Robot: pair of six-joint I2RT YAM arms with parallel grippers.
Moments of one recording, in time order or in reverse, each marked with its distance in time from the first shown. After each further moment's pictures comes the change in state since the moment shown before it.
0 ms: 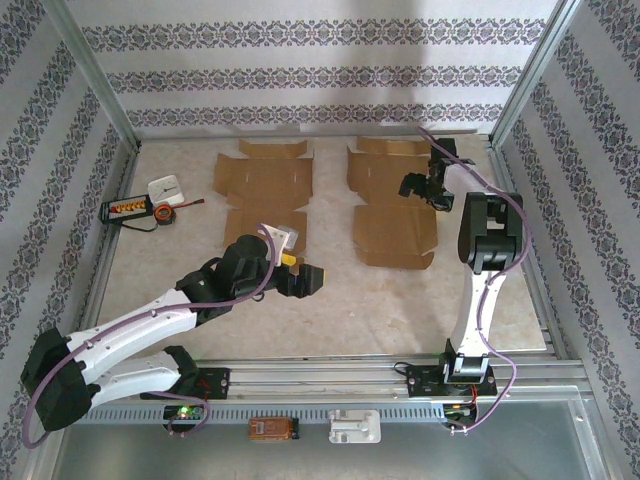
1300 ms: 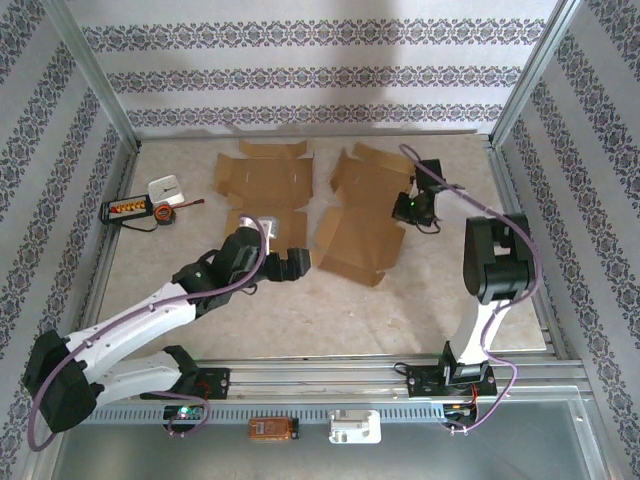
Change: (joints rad) left arm 0.084 0.030 0.073 -0.173 -0.184 -0.133; right arm 0.146 -0.320 -0.437 0.203 -0.106 0.065
